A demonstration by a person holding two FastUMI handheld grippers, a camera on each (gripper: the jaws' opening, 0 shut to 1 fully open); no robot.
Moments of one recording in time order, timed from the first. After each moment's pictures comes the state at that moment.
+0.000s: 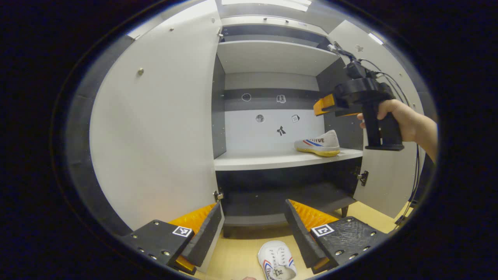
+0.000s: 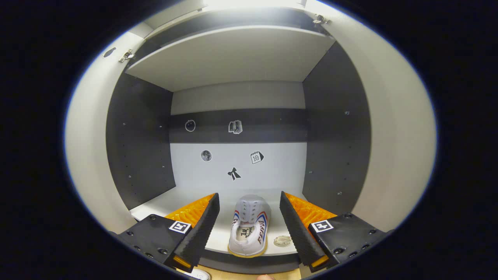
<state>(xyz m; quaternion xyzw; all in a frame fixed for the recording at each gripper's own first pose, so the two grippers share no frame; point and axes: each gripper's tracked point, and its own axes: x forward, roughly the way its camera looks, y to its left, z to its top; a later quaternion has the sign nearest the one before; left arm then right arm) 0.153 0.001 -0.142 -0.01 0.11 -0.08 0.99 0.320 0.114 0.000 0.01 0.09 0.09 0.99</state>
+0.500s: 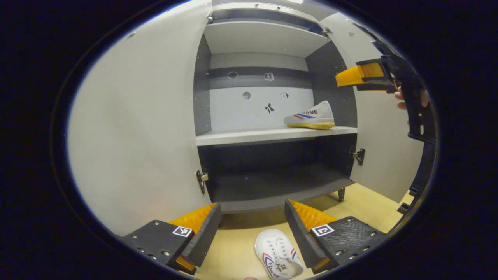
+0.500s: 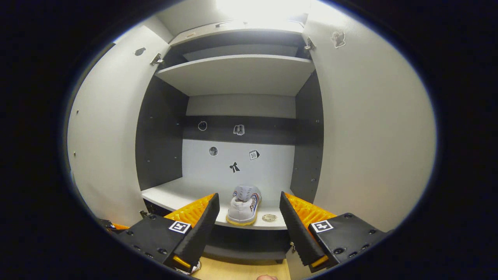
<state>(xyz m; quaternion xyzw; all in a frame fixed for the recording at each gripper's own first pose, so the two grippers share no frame) 0.160 -0.016 -0.218 0.00 0.18 -0.13 0.97 0.223 0.093 -0.011 -0.02 0.06 0.09 0.99</state>
